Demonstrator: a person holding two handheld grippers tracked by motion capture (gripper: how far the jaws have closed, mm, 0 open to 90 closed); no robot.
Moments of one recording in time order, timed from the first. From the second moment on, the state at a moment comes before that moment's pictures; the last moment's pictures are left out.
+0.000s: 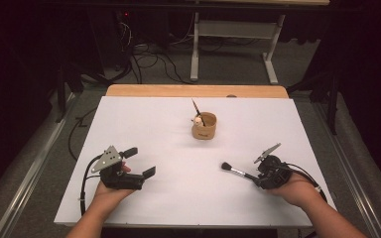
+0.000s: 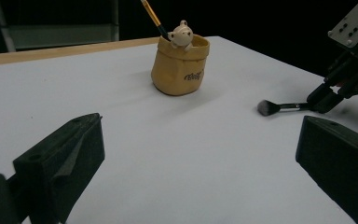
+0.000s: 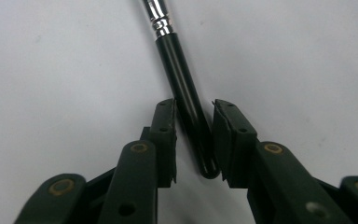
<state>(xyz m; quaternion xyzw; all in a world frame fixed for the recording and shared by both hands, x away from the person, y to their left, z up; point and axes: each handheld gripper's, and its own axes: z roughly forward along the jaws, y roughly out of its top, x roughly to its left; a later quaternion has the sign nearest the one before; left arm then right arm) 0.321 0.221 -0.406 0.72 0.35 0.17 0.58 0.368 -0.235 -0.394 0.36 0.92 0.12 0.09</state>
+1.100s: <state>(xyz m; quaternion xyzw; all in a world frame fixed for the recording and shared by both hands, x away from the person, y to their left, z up) 0.321 0.221 -0.405 0.71 0.35 0.17 0.58 0.390 -0.225 -0.392 0.37 0.93 0.06 0.03</state>
